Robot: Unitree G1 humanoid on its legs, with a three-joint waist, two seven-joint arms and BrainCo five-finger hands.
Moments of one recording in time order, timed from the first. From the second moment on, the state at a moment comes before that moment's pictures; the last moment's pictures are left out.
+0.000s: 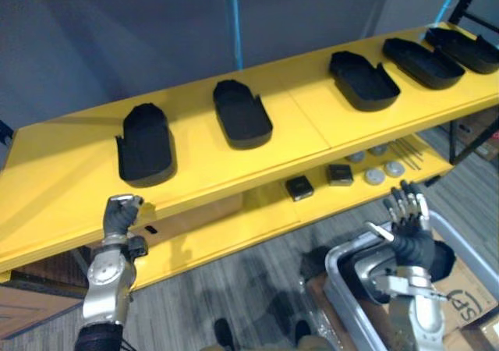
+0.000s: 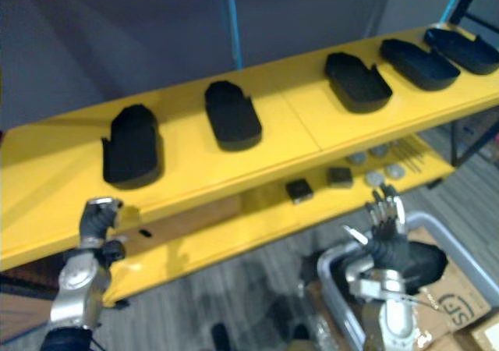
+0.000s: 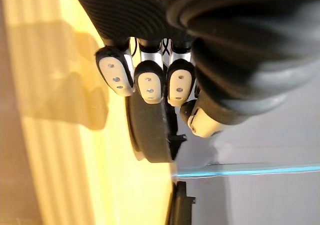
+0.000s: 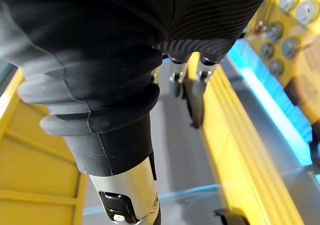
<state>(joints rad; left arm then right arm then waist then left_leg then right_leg) -0.07 0.36 0.18 0.22 -0.34 -0.13 0.09 0.30 -0.17 -0.13 -0.18 0.44 -0.39 0.05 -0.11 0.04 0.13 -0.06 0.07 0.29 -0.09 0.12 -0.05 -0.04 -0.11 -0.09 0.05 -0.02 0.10</state>
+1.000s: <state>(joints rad) -0.31 0.47 0.14 0.49 -0.43 -0.17 0.16 0.26 -0.23 -0.12 -0.19 0.44 -0.37 0.07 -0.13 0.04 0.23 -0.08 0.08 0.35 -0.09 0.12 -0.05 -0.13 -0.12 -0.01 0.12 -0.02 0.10</state>
